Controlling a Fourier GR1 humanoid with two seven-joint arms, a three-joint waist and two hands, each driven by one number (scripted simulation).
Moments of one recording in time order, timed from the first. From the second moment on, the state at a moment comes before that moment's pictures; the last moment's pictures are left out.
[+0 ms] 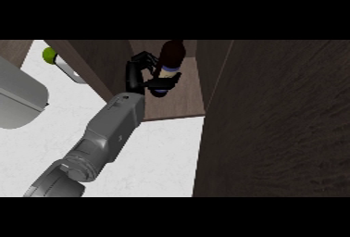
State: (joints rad) left arm -1.12 0.02 -0.15 -0.06 0.56 0.53 -0.71; right arm -0.61 -0.19 -0.04 -2.39 -0.22 -0.06 0.91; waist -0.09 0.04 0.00
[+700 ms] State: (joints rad) left arm -1.00 0.00 -0.07 -0.09 0.65 0.35 -0.74; right arm -0.61 -0.17 -0.02 -2.39 -0.23 -0.05 0.91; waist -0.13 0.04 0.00
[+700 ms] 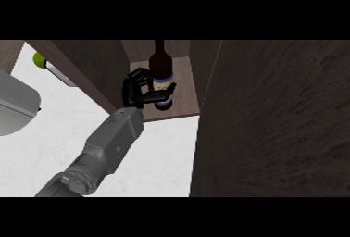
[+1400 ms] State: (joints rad) left arm -0.89 0.01 -0.11 -0.11 0.71 0.29 -0.78; right arm -0.64 -0.15 -0.01 -2.38 -0.25 -0.06 0.90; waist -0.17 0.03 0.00
